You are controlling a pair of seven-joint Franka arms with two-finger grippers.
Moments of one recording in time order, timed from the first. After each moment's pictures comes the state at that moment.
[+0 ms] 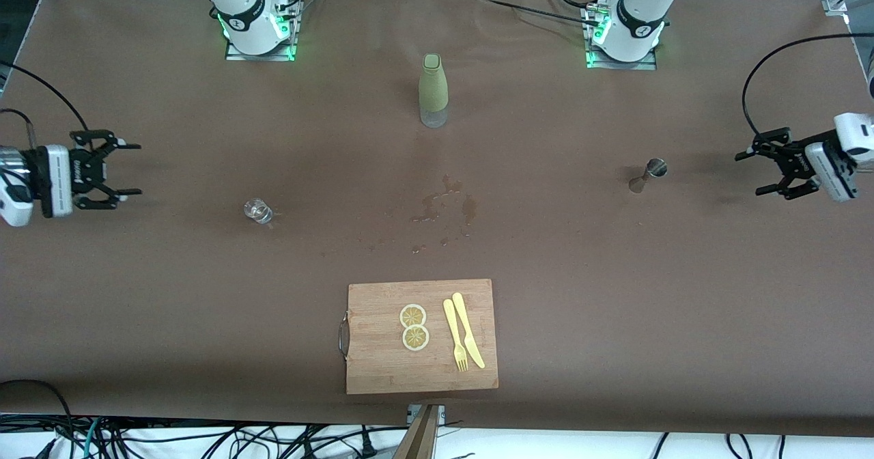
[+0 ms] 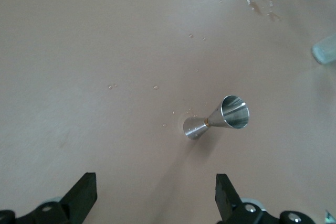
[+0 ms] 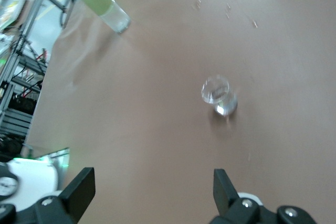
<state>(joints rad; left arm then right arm) 0.34 0.27 0.19 -2.06 -0.63 1.90 1.68 -0.15 0.52 -0.25 -1.60 0.58 1.40 -1.91</state>
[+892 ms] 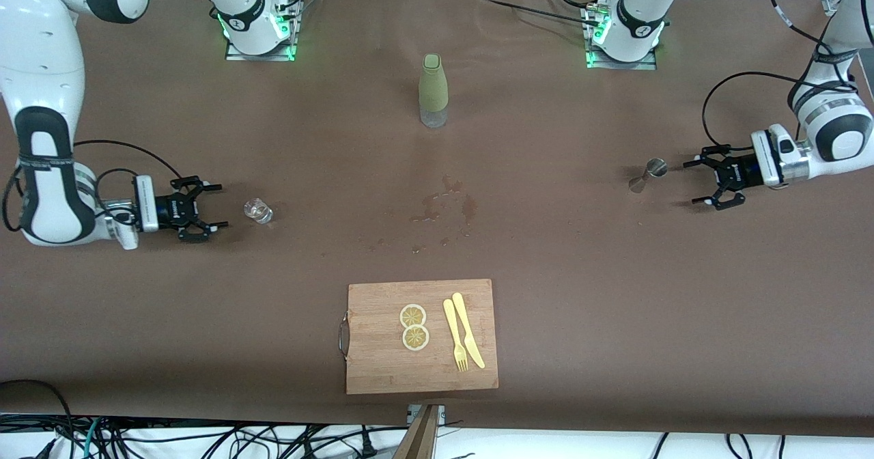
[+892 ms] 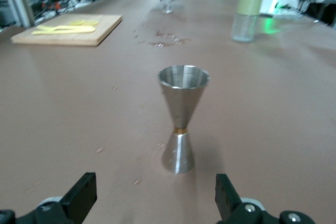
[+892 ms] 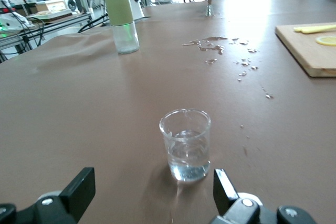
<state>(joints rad) 0.42 0.59 0.18 -2.07 -0.97 1.69 2.74 -0.15 0.88 -0.21 -1.59 0.93 1.45 -2.57</state>
